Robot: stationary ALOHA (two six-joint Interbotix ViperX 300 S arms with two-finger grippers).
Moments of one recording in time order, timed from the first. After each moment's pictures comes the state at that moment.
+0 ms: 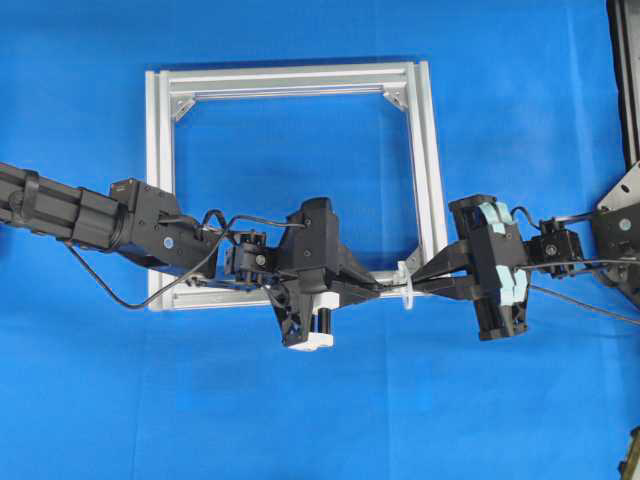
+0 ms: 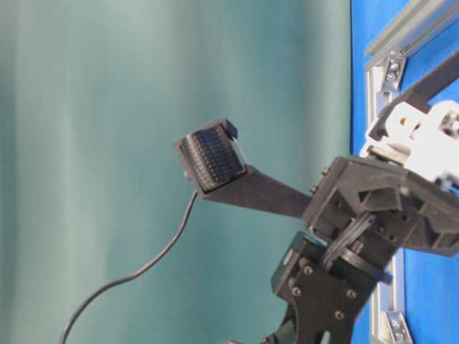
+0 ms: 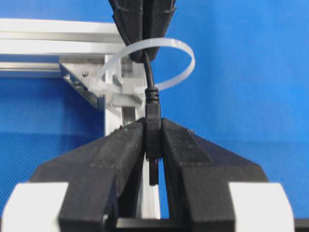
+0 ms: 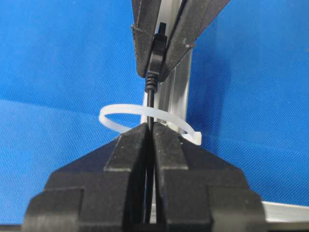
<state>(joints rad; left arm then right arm) -0.14 0.40 0.44 -0.09 -0.43 -0.09 0.19 -0.18 1.12 0.07 -0.36 0.09</state>
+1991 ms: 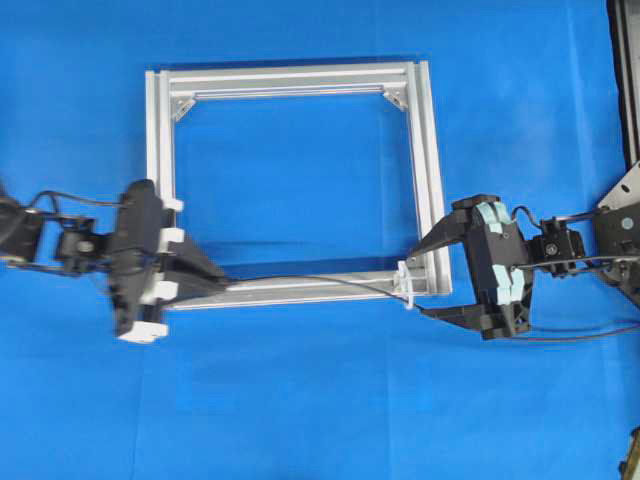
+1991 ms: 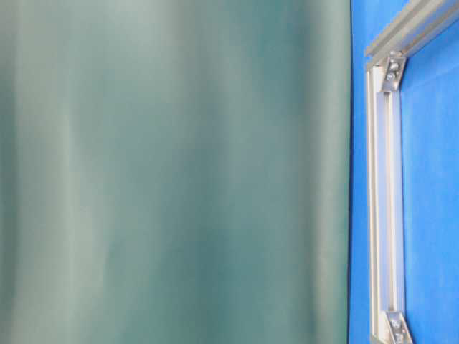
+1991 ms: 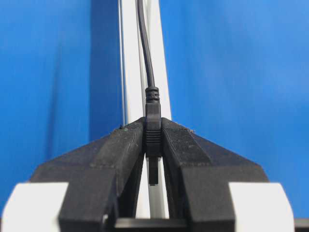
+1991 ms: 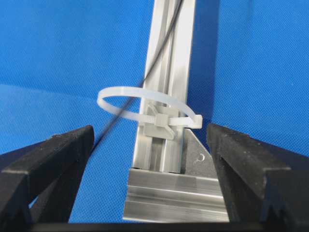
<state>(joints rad) -0.21 -0.04 1.08 -0.09 -0.54 -0.18 0.19 -0.20 1.12 0.07 -0.30 0.10</state>
